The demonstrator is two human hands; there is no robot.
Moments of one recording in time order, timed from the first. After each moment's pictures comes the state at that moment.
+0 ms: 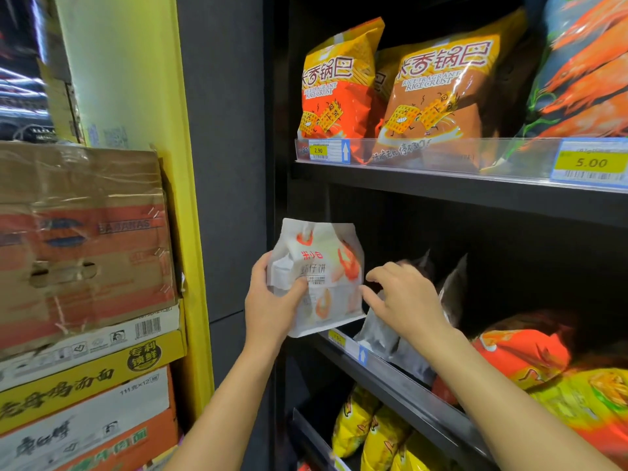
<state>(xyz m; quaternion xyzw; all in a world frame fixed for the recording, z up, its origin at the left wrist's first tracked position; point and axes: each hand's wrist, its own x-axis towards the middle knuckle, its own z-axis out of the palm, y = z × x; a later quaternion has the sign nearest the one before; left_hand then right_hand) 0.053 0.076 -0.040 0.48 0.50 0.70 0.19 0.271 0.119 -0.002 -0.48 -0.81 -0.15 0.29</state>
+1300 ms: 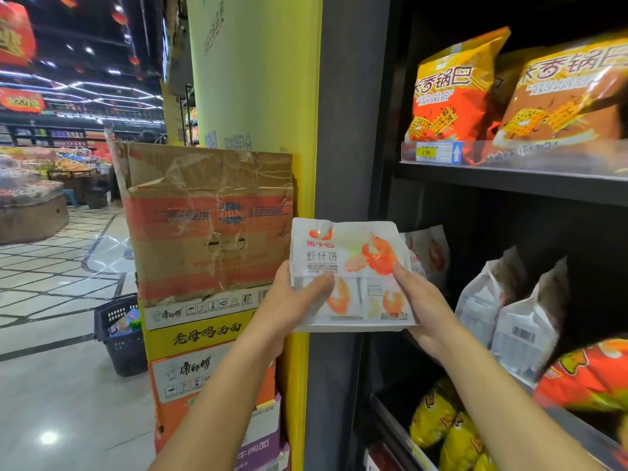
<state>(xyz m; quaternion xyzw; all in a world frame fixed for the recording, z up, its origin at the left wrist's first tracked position) -0.047 -0.071 -0.009 0.45 0.55 0.62 0.34 0.157 0.050 -0.014 -0.28 -0.53 0.67 0.43</state>
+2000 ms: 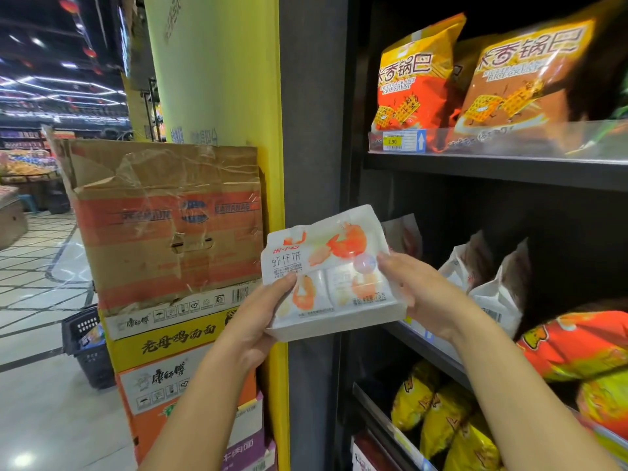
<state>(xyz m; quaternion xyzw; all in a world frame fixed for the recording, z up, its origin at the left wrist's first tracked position) -0.037 -0.067 -0.024 0.32 0.46 0.66 0.50 0.196 0.030 0.017 -0.33 -0.65 0.58 0.35</state>
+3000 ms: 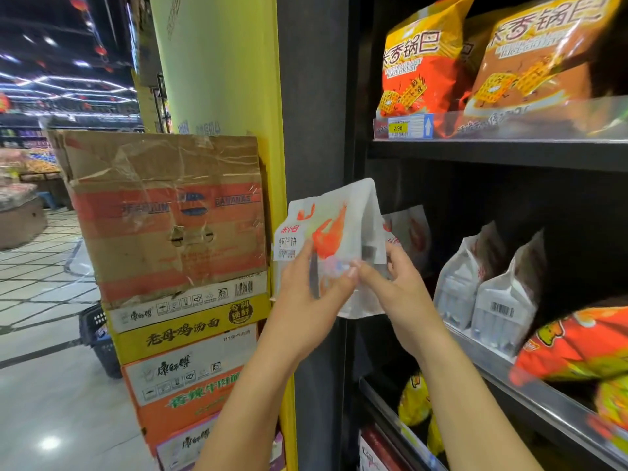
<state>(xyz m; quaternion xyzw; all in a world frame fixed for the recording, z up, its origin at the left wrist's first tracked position) 0.020 -0.077 -0.009 0.56 0.56 0.57 0.18 0.160 0.010 -0.010 -0.26 -0.65 0.50 0.50</state>
